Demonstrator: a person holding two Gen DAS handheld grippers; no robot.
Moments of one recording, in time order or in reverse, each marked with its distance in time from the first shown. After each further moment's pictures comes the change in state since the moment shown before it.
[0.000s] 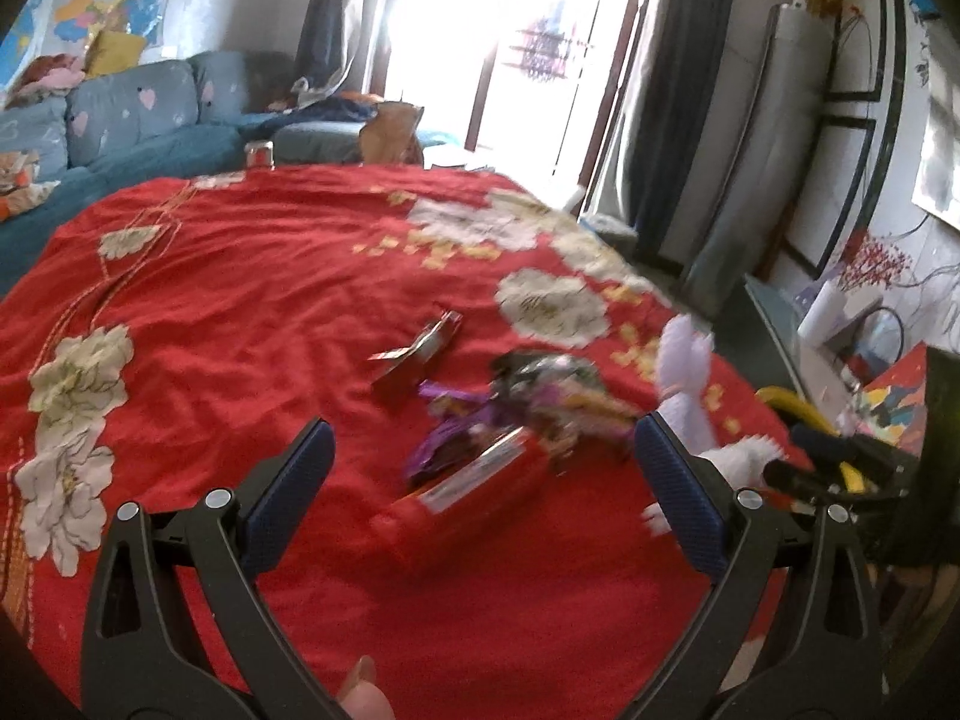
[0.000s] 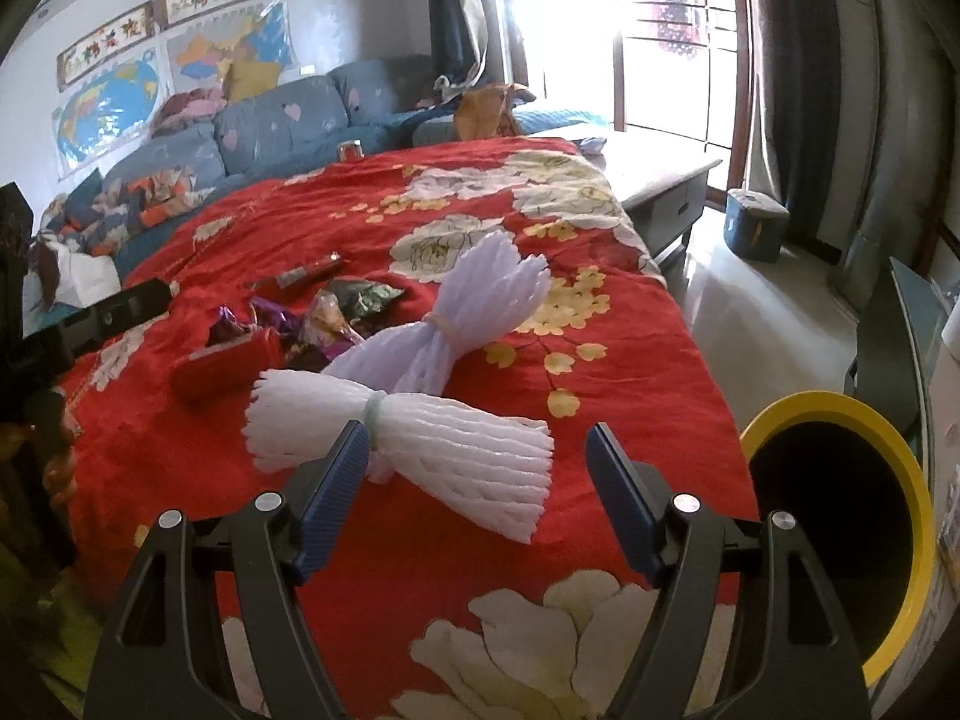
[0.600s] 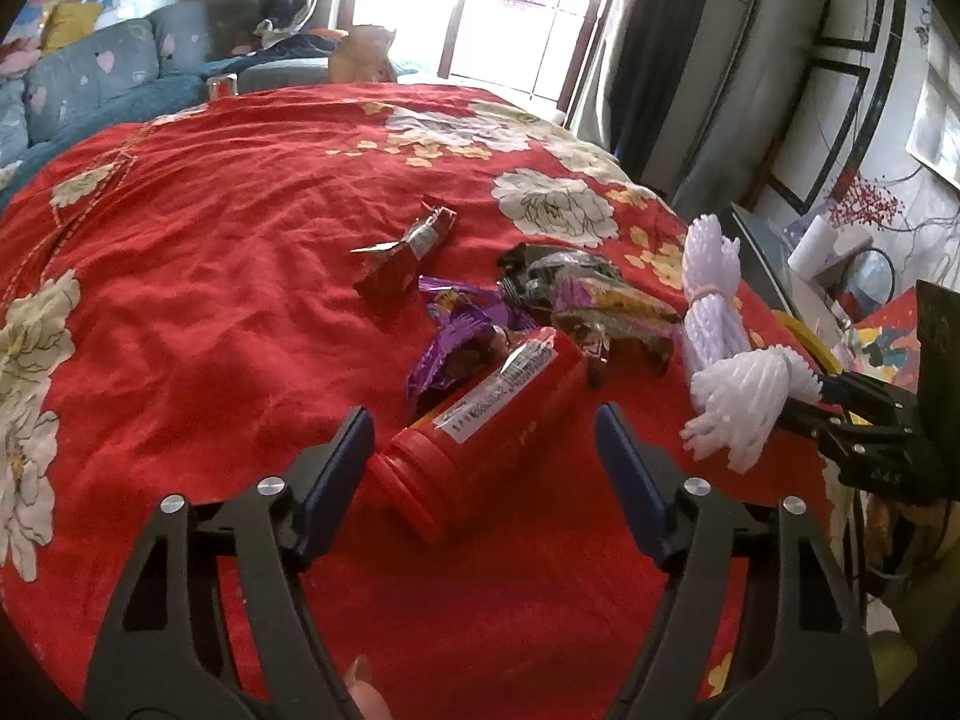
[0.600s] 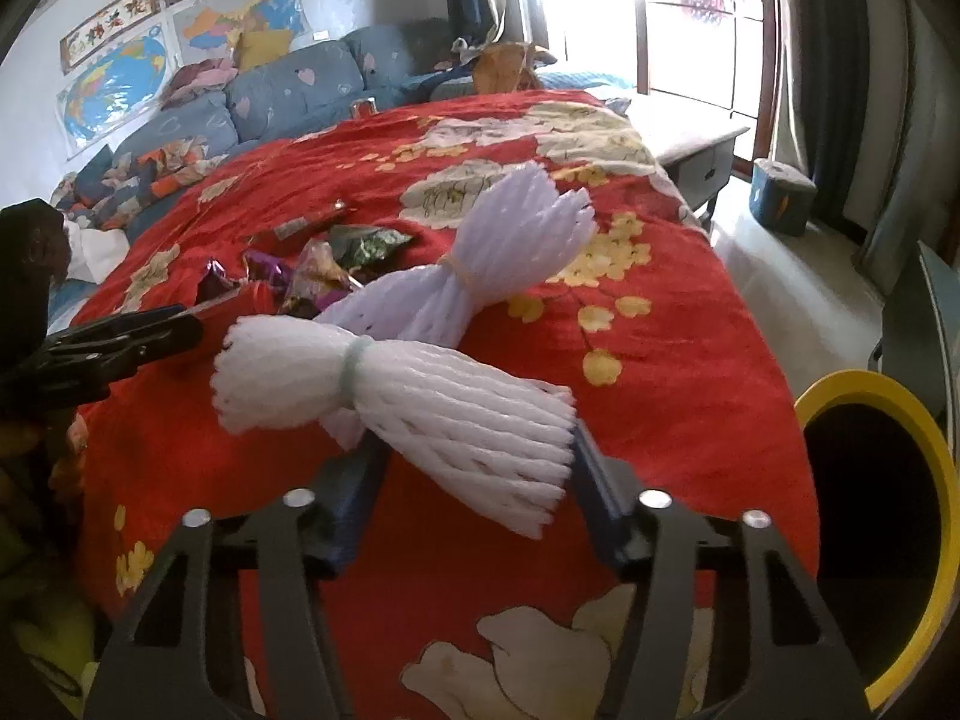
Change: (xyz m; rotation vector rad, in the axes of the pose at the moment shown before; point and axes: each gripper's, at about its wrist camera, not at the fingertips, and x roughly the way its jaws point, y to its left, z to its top) left arm 0.036 0.011 -0.021 0.039 0.166 -0.064; right arm 0.028 -0.001 -0.008 -0.007 0.088 0.065
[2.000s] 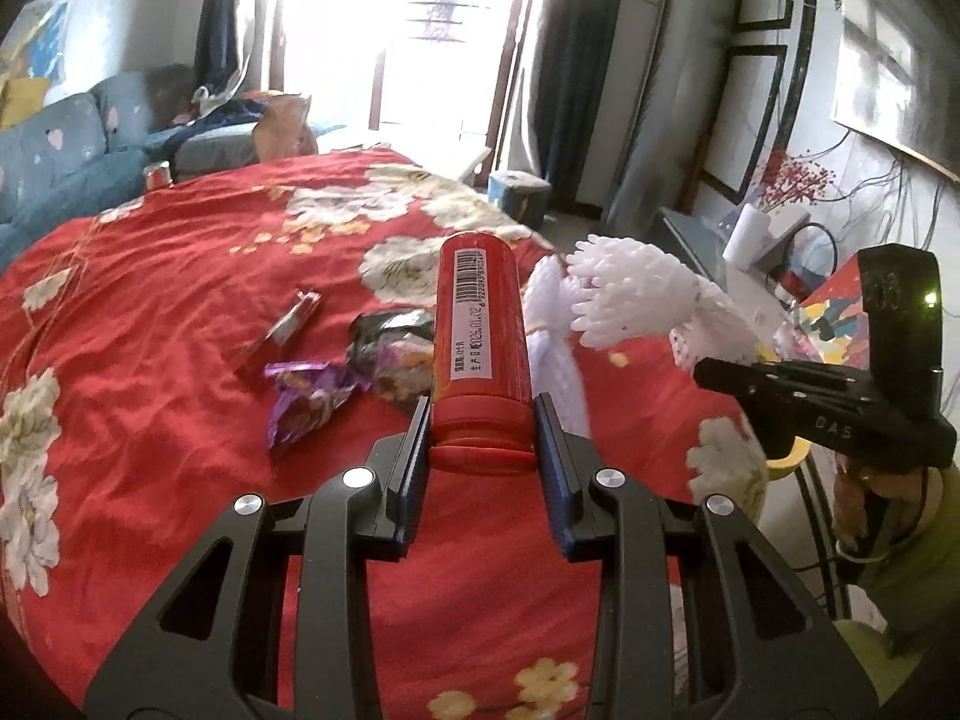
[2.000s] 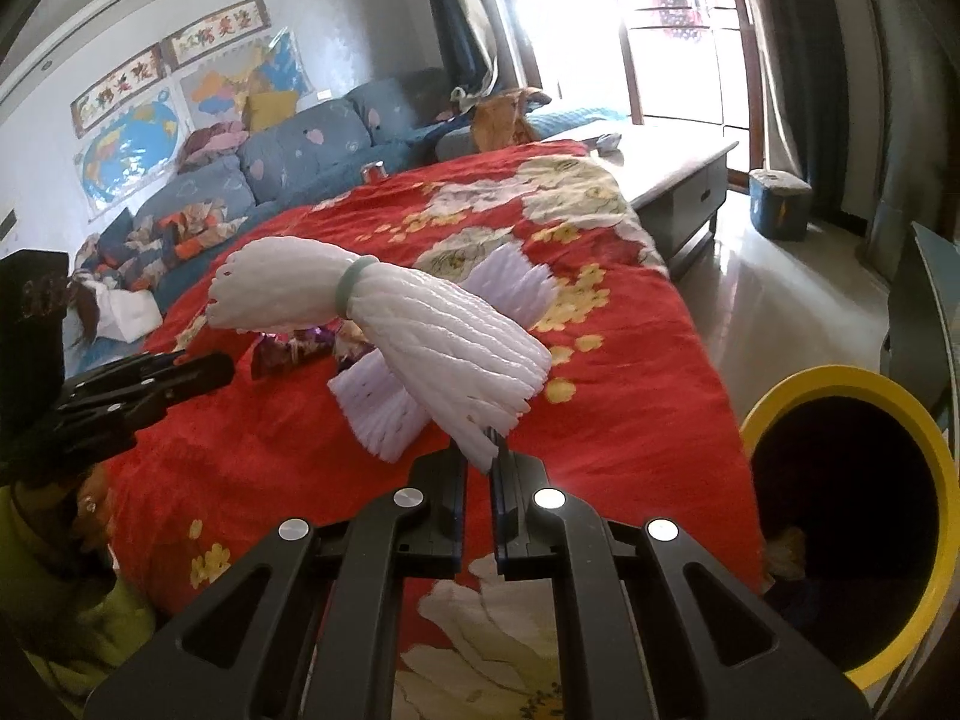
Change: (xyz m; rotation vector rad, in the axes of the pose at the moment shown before) left arm -0.044 -0.086 0.010 0.140 -0.103 -0.085; right arm -0.072 -0.022 -0.002 0.092 -0.133 0.055
